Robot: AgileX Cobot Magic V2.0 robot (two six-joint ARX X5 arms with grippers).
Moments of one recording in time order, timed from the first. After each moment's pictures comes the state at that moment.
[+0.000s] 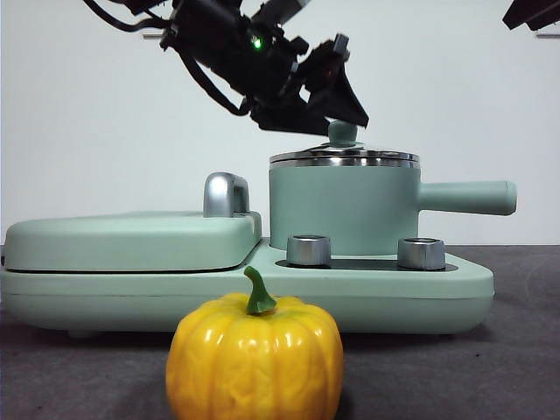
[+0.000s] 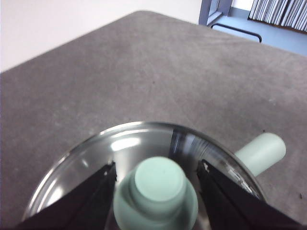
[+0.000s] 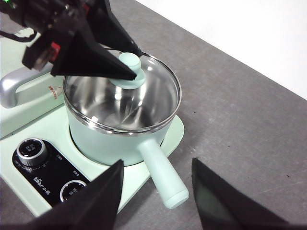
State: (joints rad) left arm -0.65 1.79 1.30 0.13 0.33 0.11; right arm 0.24 0.76 0.83 -0.52 -0.29 -0.34
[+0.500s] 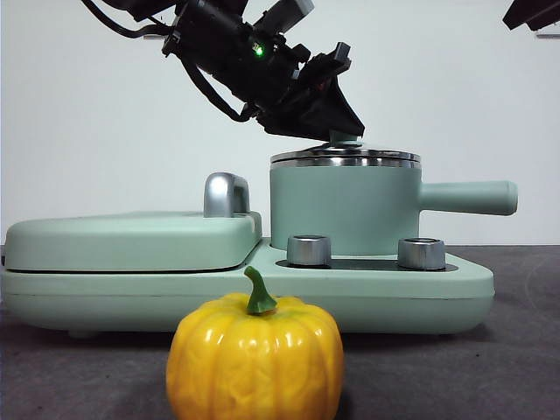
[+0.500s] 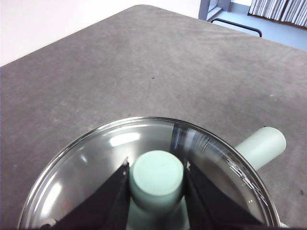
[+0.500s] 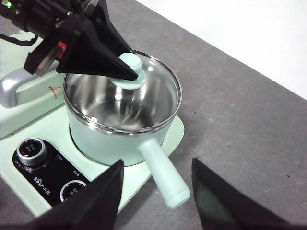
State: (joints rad) left arm -0.65 1.79 1.30 0.12 0.32 0.12; right arm 0.24 0.76 0.83 -0.52 -0.29 -0.34
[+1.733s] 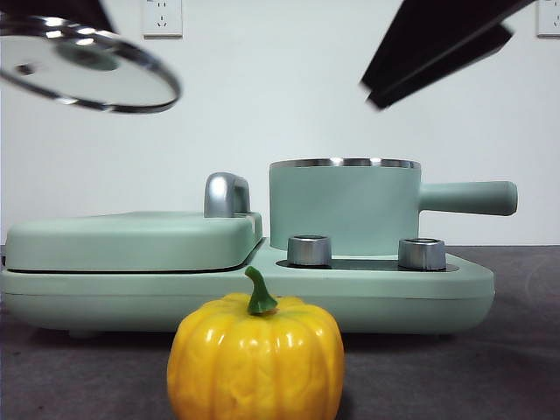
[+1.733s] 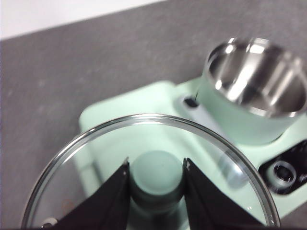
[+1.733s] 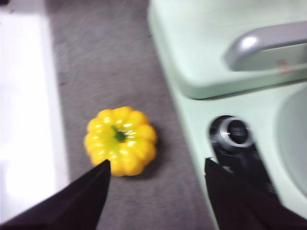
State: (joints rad) left arm -0.40 0.94 0.96 -0.53 0.07 0.02; right arm 0.83 1.02 0.84 -0.62 -0.28 -0.38
